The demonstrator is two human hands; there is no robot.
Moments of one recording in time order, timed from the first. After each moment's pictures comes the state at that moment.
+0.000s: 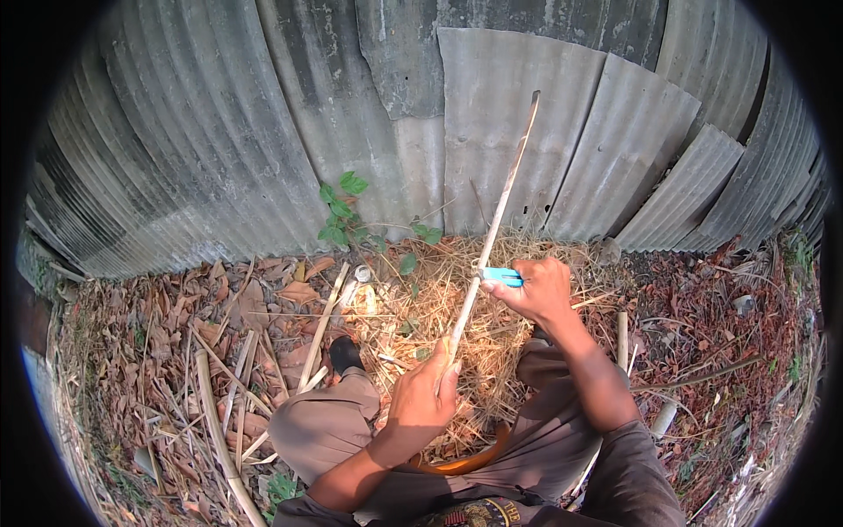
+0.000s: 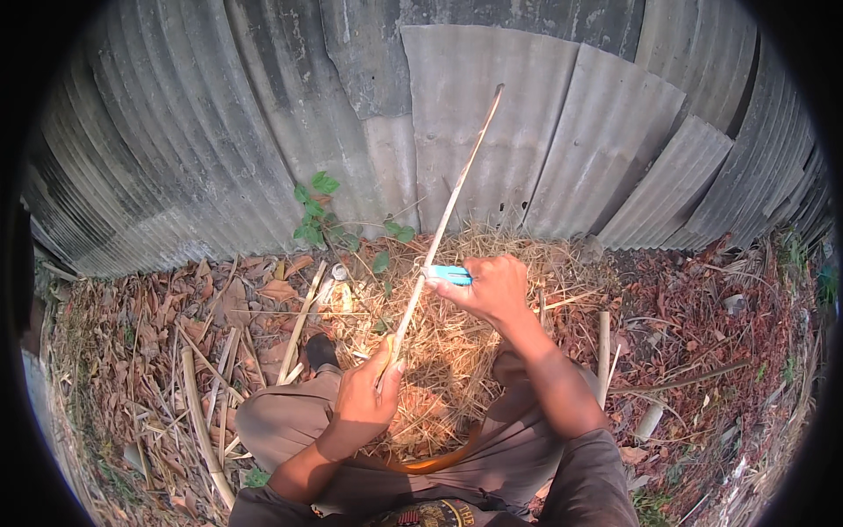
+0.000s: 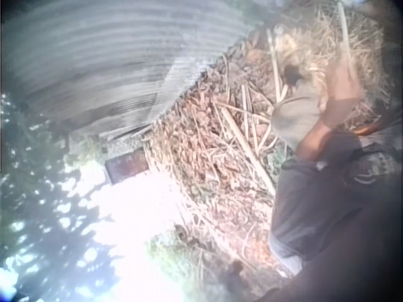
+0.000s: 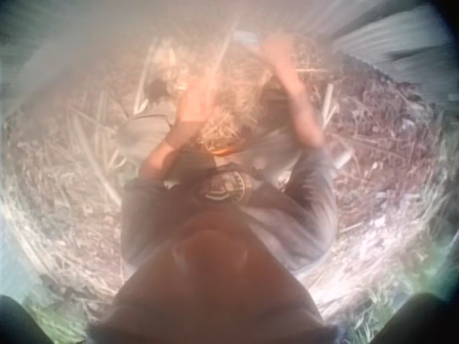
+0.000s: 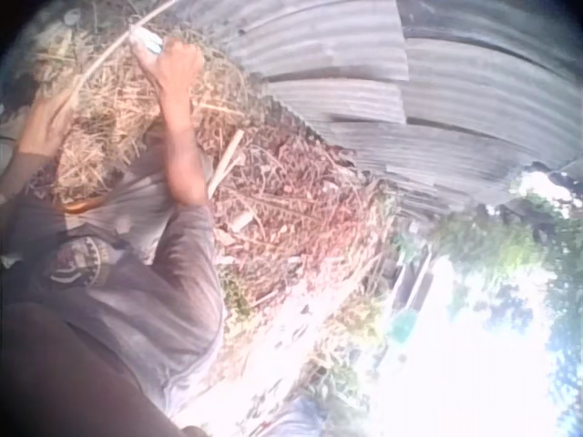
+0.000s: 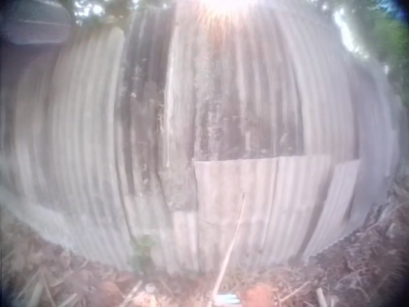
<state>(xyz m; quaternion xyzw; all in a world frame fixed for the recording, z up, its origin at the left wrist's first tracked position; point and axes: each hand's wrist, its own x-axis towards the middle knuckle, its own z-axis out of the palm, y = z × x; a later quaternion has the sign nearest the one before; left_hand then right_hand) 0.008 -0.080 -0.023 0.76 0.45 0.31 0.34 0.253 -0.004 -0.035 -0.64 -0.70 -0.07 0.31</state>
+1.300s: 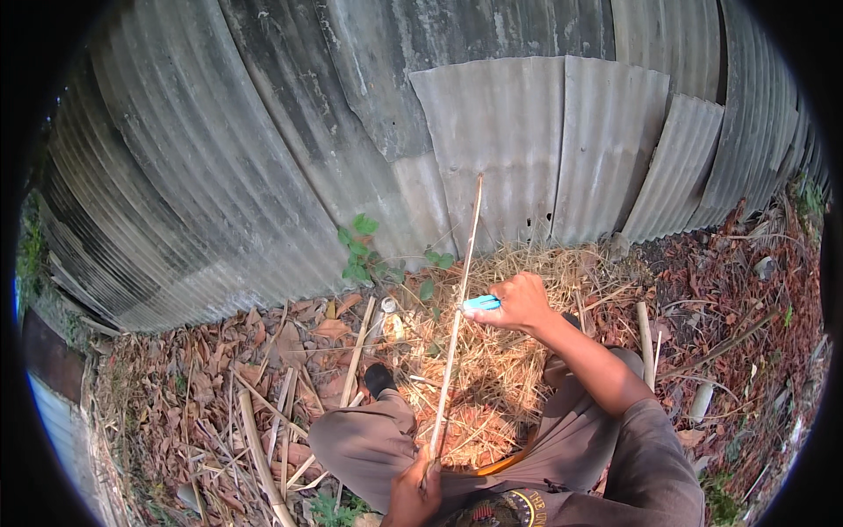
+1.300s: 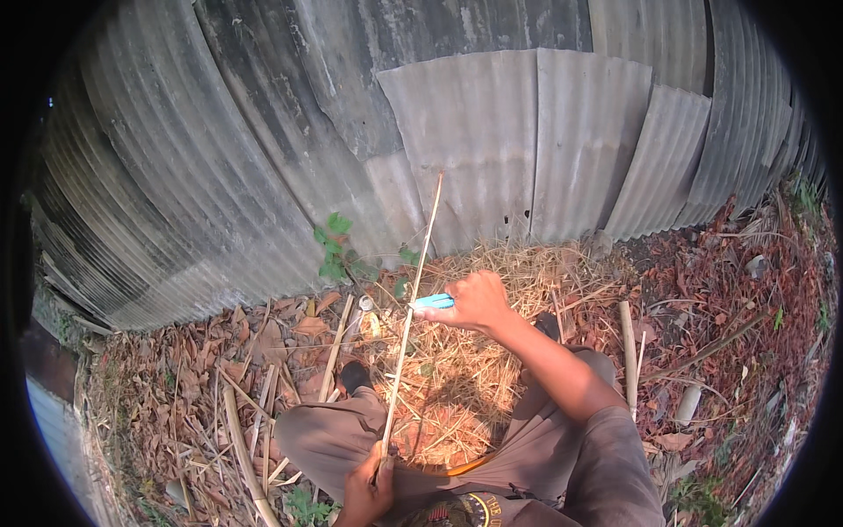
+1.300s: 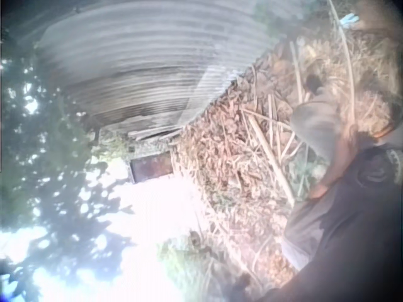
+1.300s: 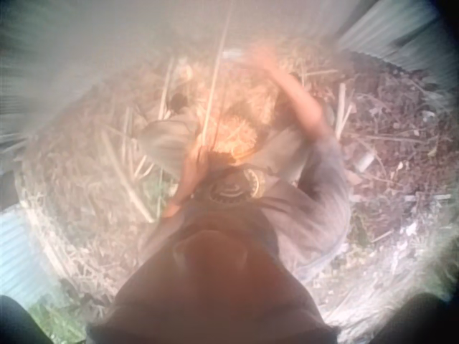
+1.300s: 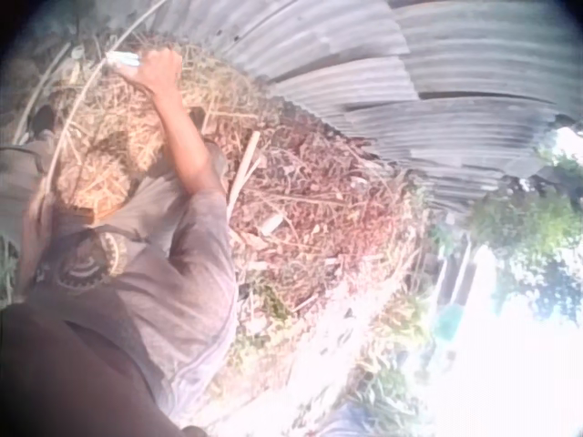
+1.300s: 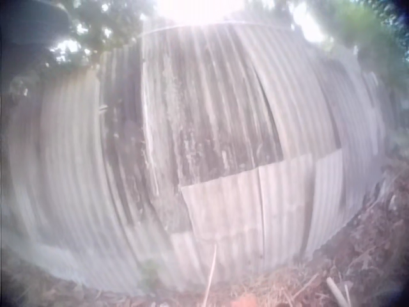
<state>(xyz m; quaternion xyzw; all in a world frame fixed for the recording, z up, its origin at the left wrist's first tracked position) -0.066 -0.223 -0.037 0.71 0.56 0.21 0.37 0.246 -0.013 -0.053 -0.60 -0.75 -0.04 0.27</state>
